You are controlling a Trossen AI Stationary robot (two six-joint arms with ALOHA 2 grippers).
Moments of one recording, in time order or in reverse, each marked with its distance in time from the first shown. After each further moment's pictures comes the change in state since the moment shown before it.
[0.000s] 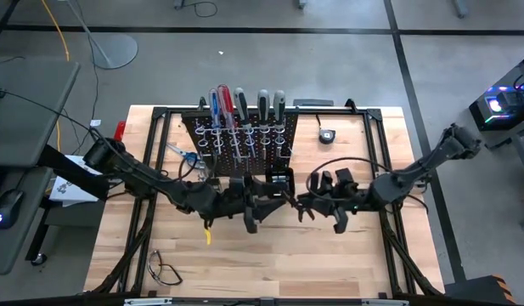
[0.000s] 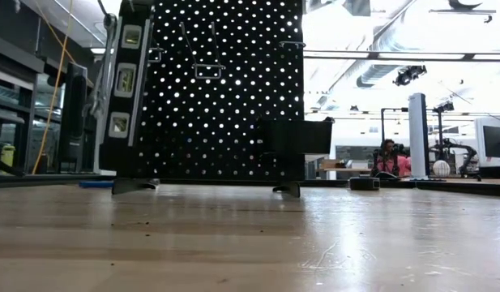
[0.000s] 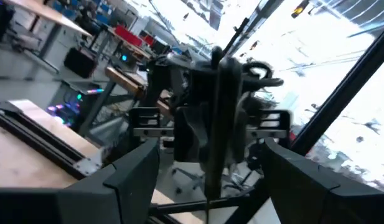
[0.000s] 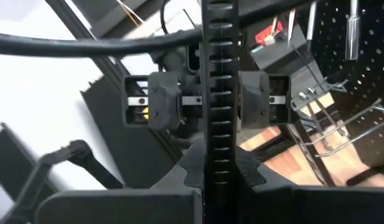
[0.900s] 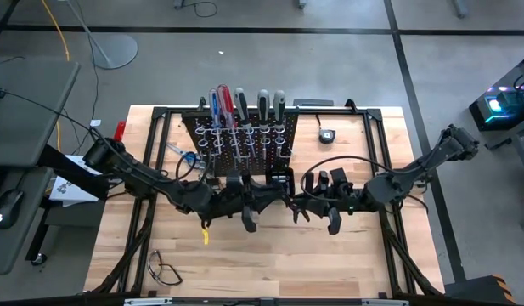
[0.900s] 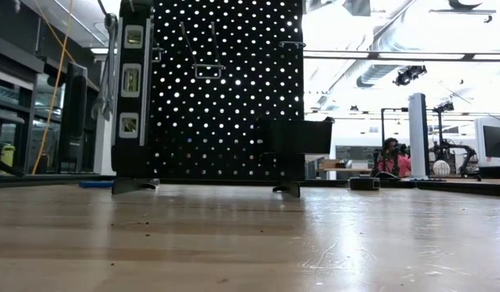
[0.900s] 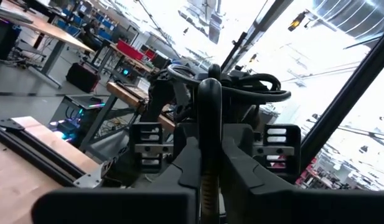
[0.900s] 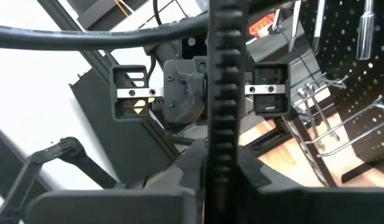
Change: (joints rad) left arm 0.012 0.000 0.007 0.051 -0.043 0.052; right arm -0.001 0.054 0.112 -0.120 -0.002 0.025
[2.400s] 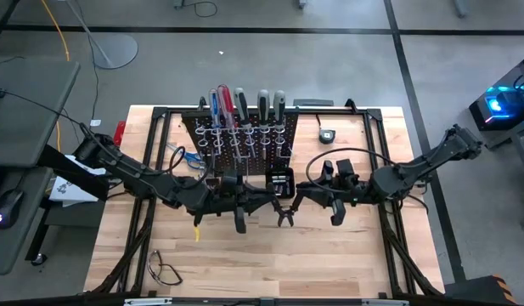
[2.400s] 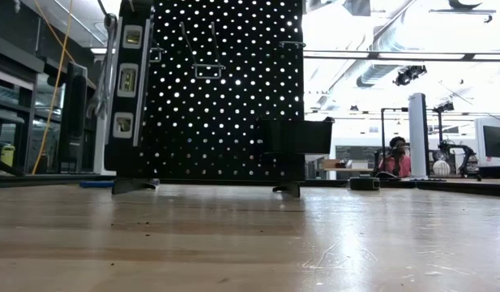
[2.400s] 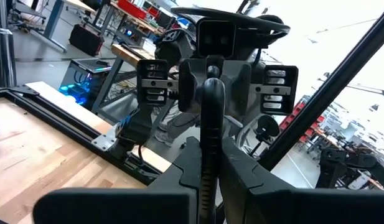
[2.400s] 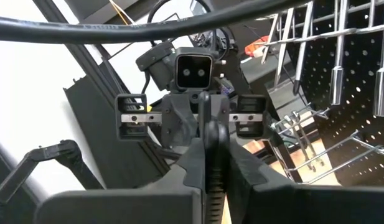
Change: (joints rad) left arm -0.018 -0.119 -0.002 -0.323 0.064 -0.087; right arm -0.058 -0.055 0.000 -0.015 -0.009 -0.088
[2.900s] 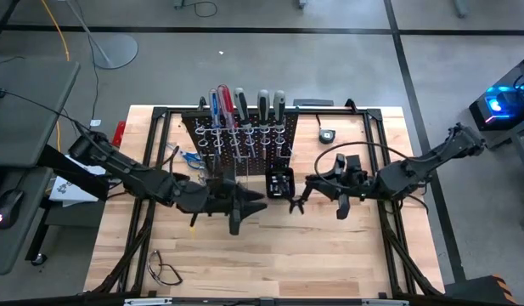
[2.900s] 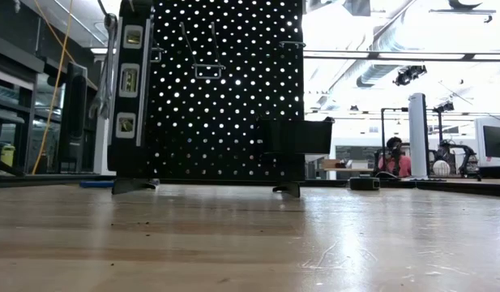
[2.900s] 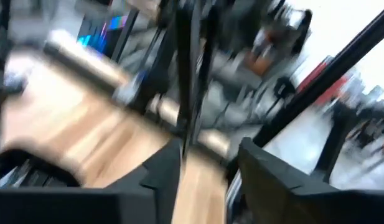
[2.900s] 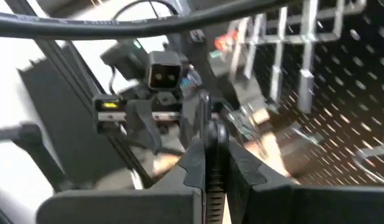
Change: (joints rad) left arm -0.013 -0.067 0.002 -0.314 0.040 -0.122; right arm 0.021 -0.098 -0.002 -0.202 0.104 -0.028
